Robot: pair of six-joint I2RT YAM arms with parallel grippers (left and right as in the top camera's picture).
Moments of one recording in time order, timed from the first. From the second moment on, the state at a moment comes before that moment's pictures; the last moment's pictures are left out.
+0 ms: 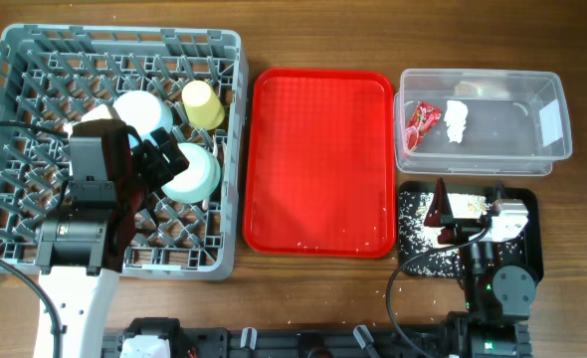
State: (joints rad) left arm -0.04 1.02 1.03 -0.84 -0.11 -0.55; right arm -0.08 0.01 0.01 0.00 -0.07 0.10
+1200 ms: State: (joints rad) left arm -0.04 0.01 0.15 0.09 0.09 -0.56; right arm -0.08 0.01 0.01 0.00 -0.07 0.10
